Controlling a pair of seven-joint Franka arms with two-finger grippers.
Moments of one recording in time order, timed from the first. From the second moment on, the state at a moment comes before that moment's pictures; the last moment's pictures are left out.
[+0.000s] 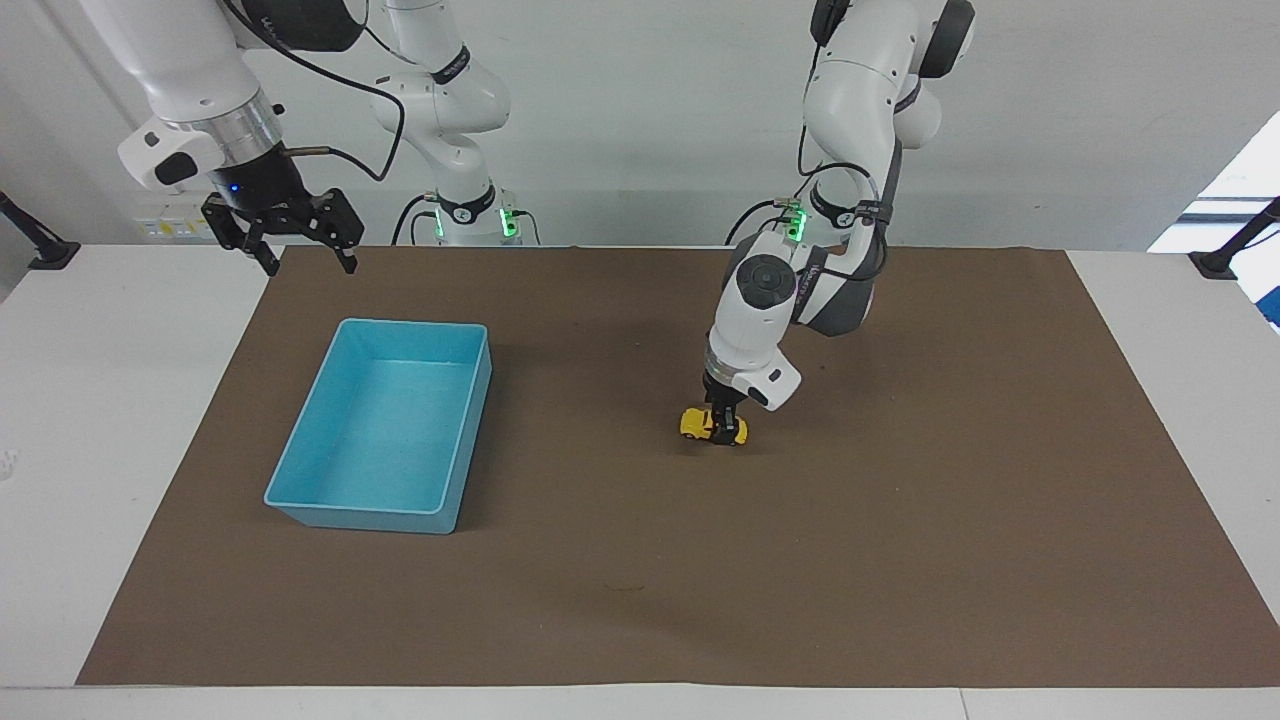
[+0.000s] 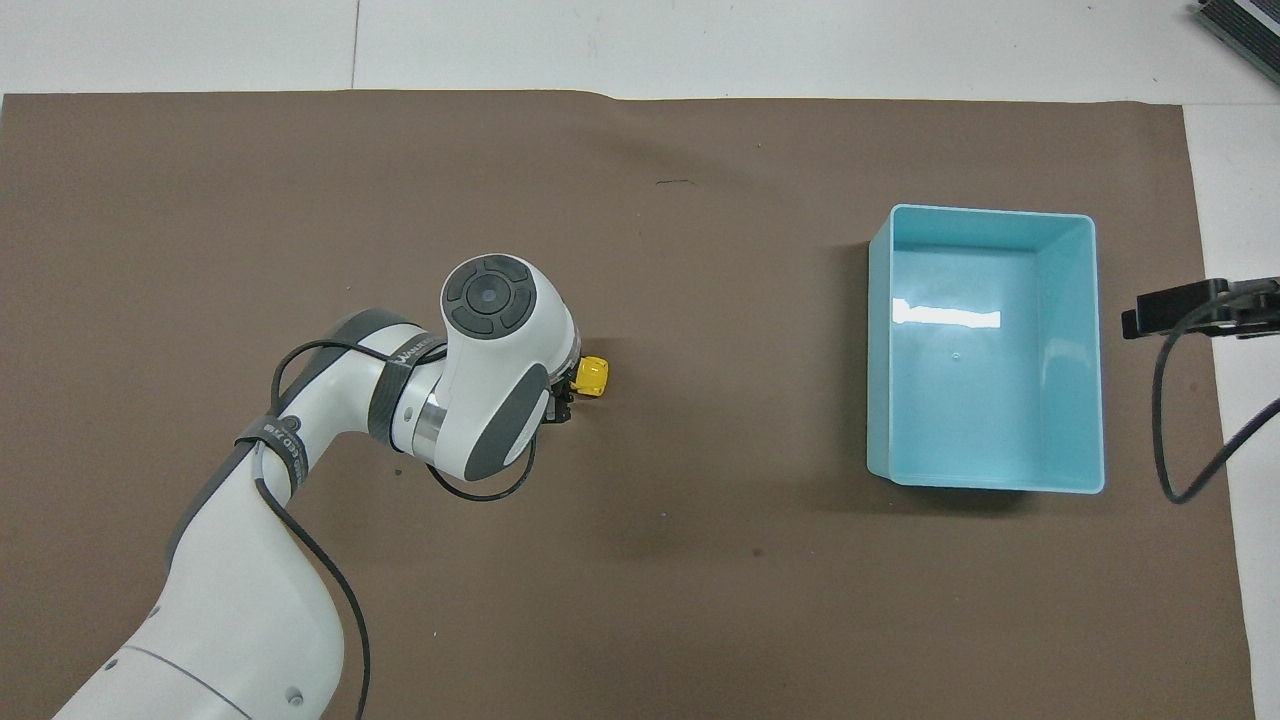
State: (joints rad) left arm -0.51 0.43 -0.07 -1.81 -0.07 2.25 -2.06; right arm 0.04 -0.03 -0.10 -1.60 0.04 1.61 -0.04
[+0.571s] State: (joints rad) left arm -0.51 0.42 -0.06 -1.81 -0.07 2.25 -2.13; right arm 0.04 -0.03 -0.10 -1.60 0.04 1.61 -0.04
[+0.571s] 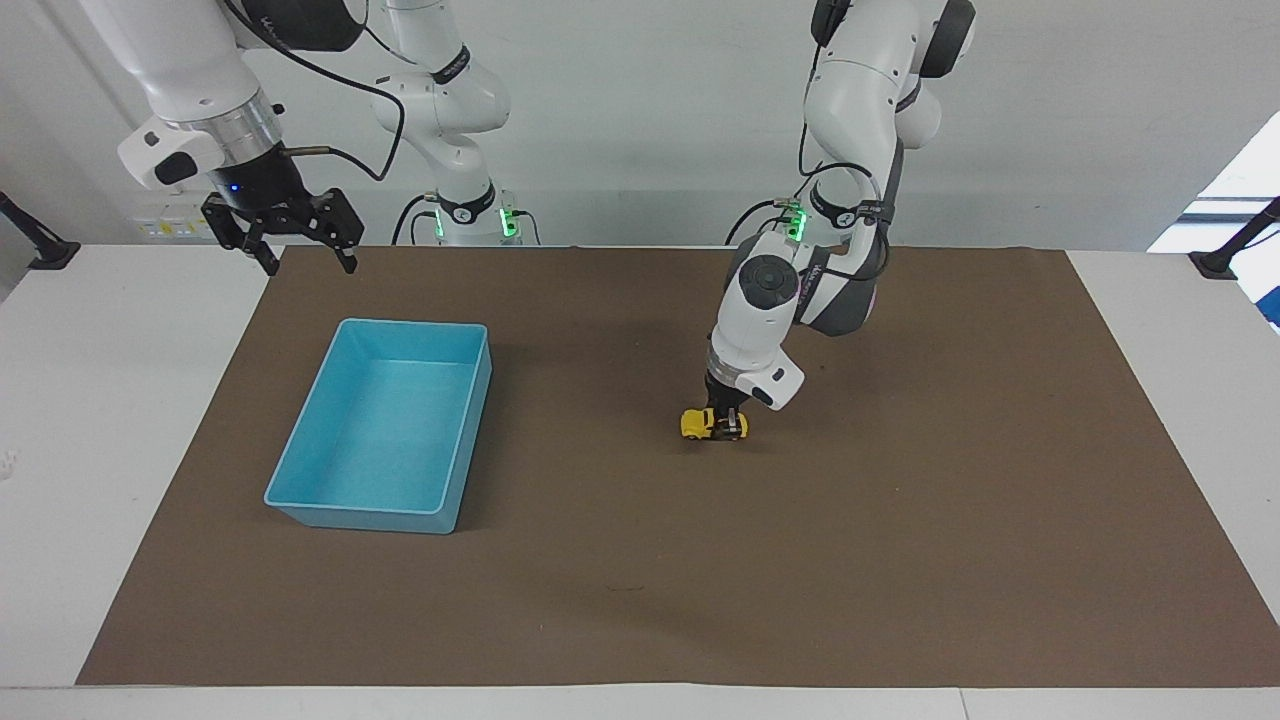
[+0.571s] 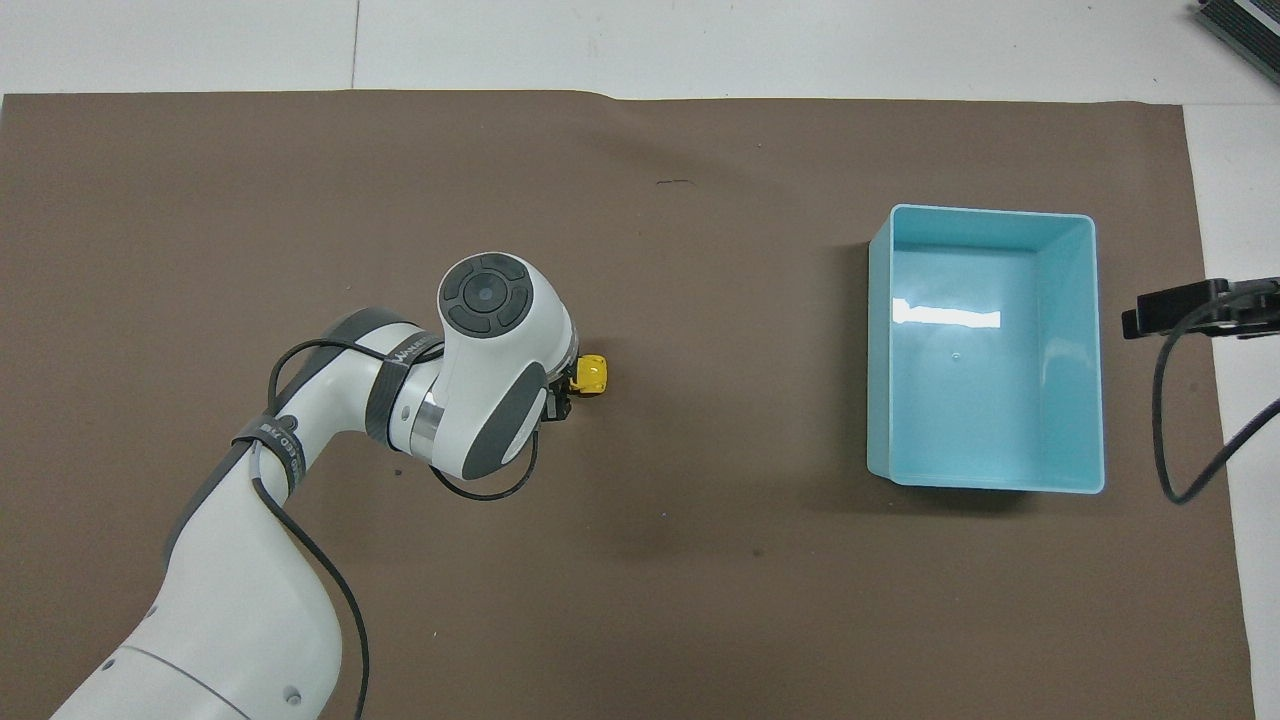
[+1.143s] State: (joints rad) left arm -0.50 0.42 -0.06 -1.81 -0.07 2.25 -2.12; right arm 0.04 -0.03 -0.10 -1.60 0.04 1.61 -0.04
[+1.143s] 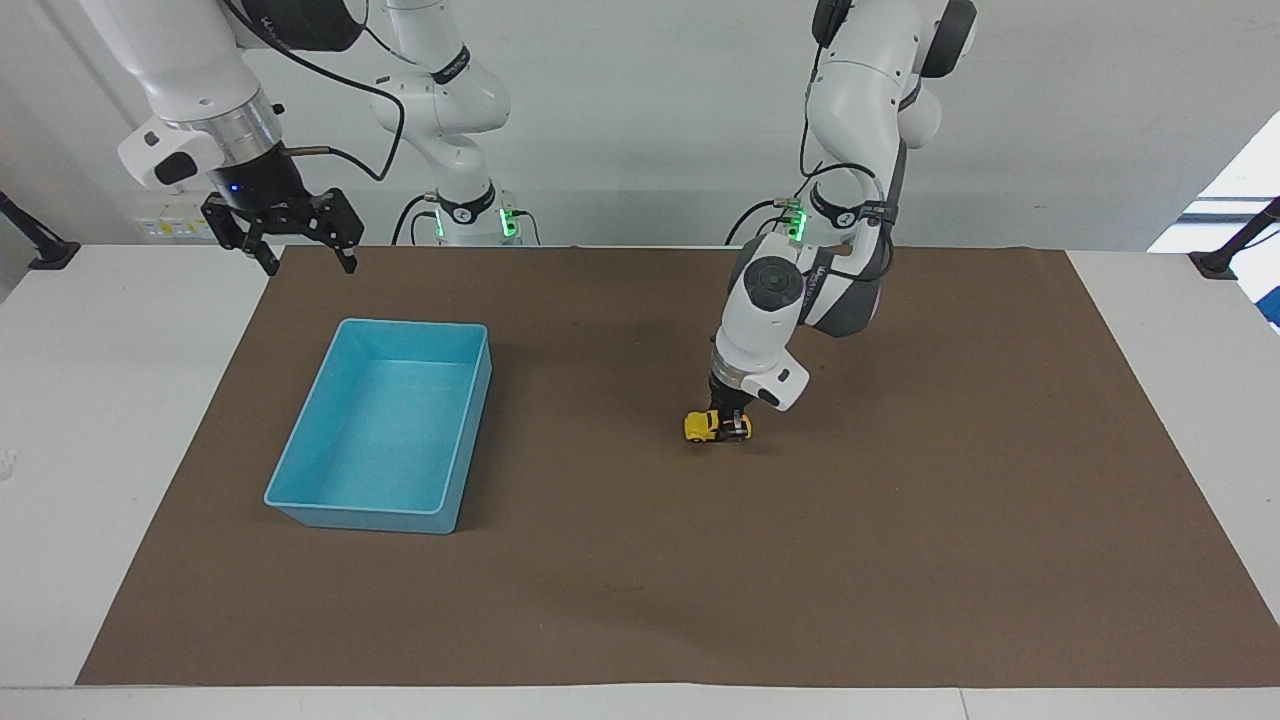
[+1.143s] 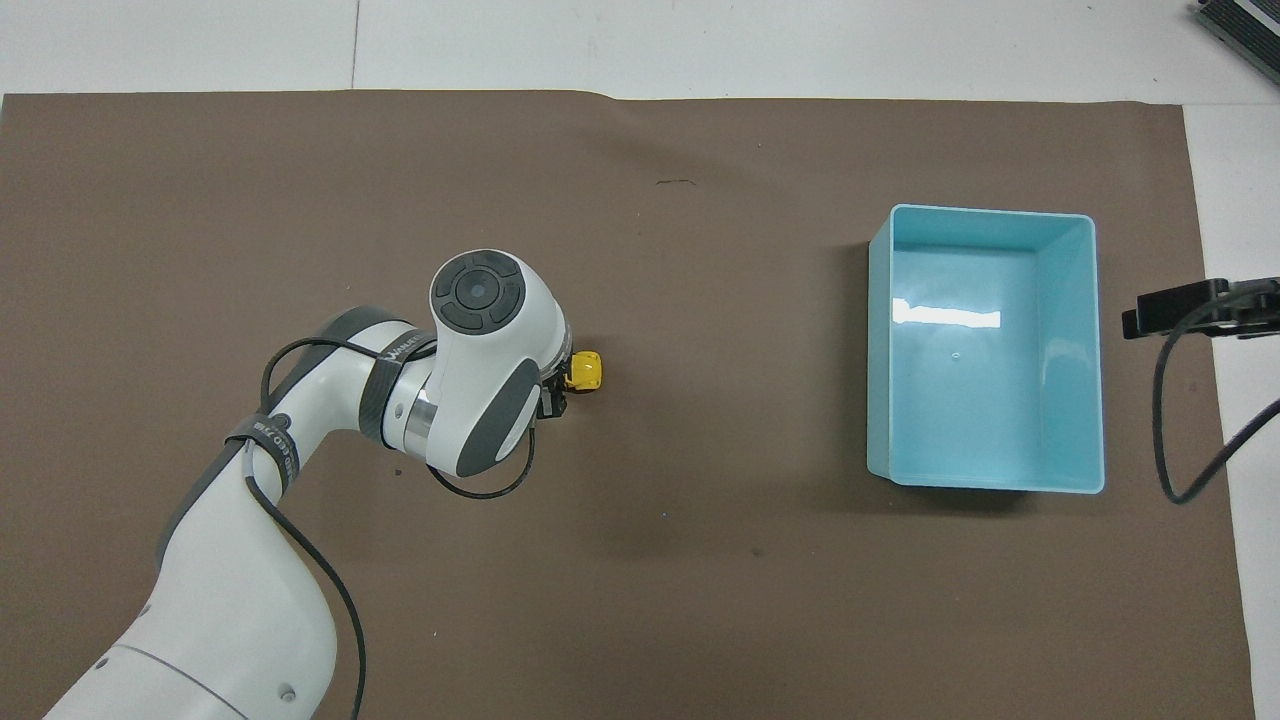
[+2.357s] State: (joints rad) left arm -0.36 0.39 -0.06 -1.85 -0.07 2.21 -2.04; right arm 0.04 -0.03 -0.10 -1.60 0.04 1.61 -0.04
